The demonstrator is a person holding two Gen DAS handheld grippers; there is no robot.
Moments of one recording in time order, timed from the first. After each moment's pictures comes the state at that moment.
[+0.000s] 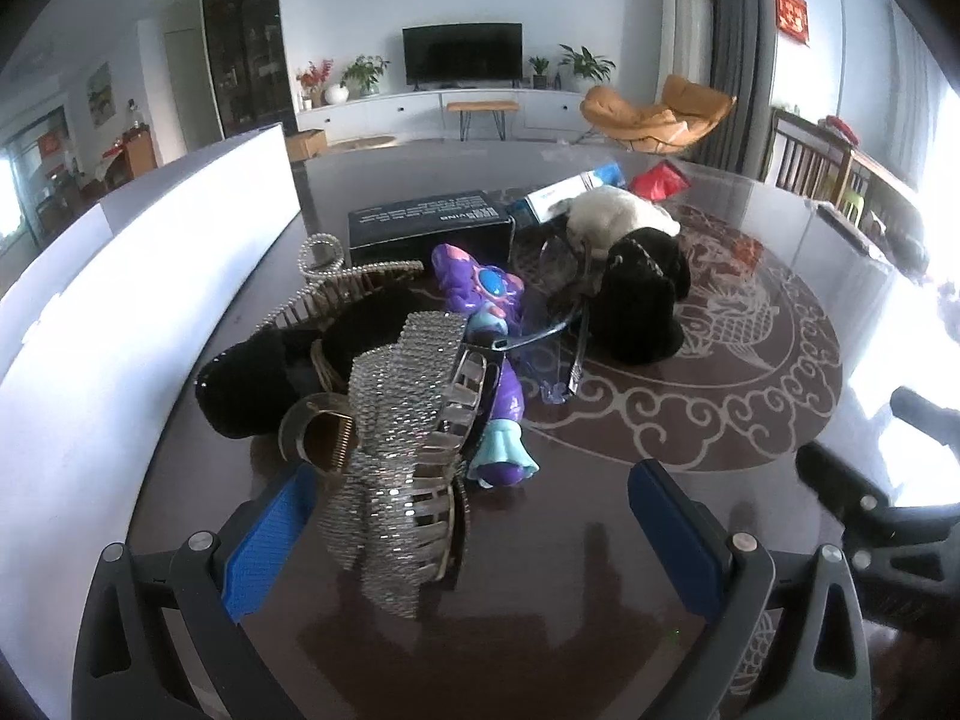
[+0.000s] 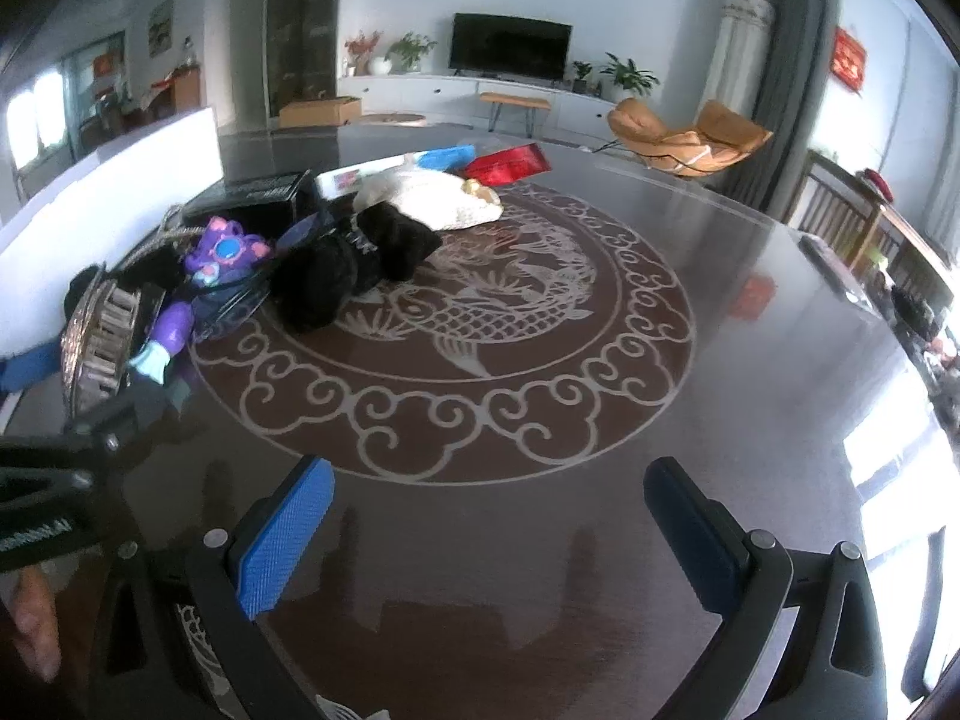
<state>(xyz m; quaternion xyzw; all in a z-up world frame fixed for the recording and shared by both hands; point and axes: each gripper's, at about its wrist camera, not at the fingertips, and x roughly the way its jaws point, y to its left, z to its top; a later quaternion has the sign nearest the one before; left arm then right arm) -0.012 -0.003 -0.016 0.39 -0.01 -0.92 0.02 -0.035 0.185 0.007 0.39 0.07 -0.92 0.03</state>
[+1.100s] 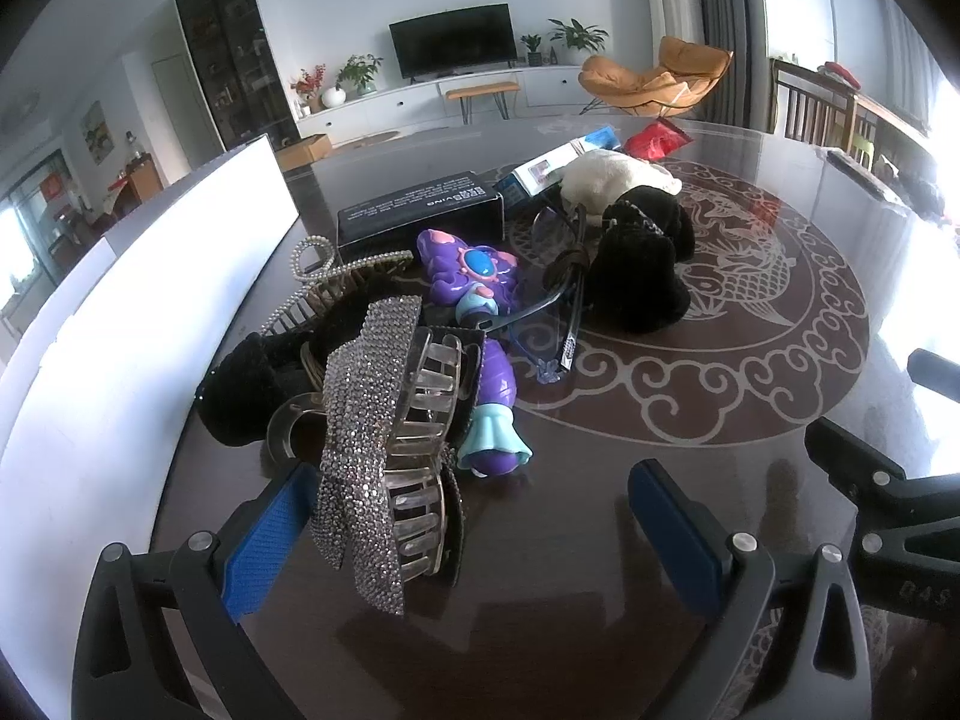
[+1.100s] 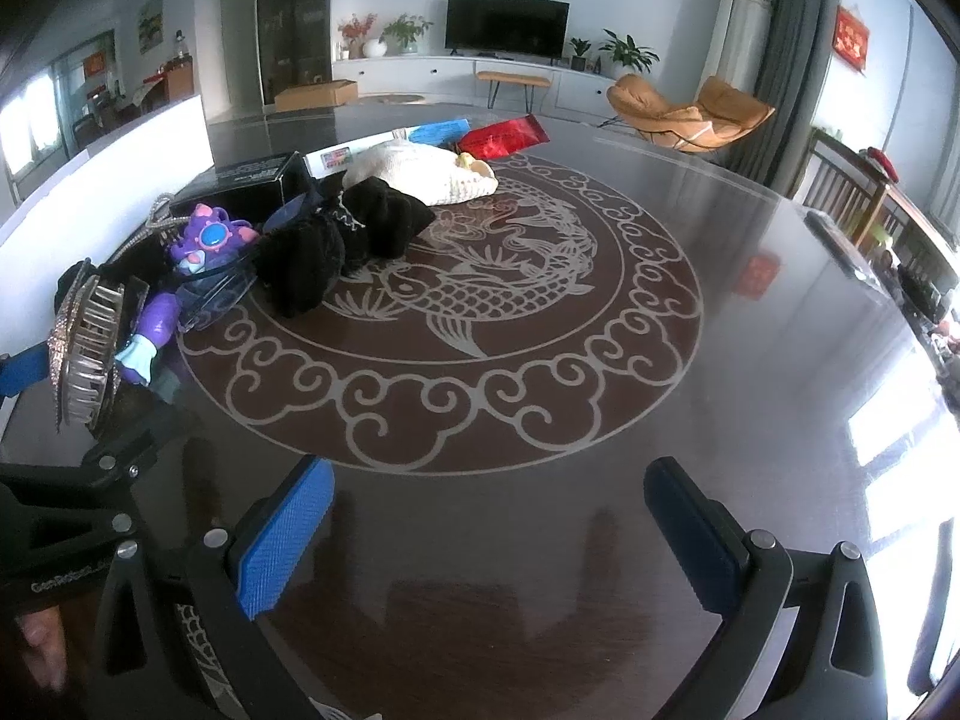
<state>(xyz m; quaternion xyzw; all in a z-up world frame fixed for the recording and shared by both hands) -0.016 0.013 -0.023 0.41 -0.07 -0.91 0.04 -0.047 0.185 -0.004 0.42 0.07 -0.90 0.04</state>
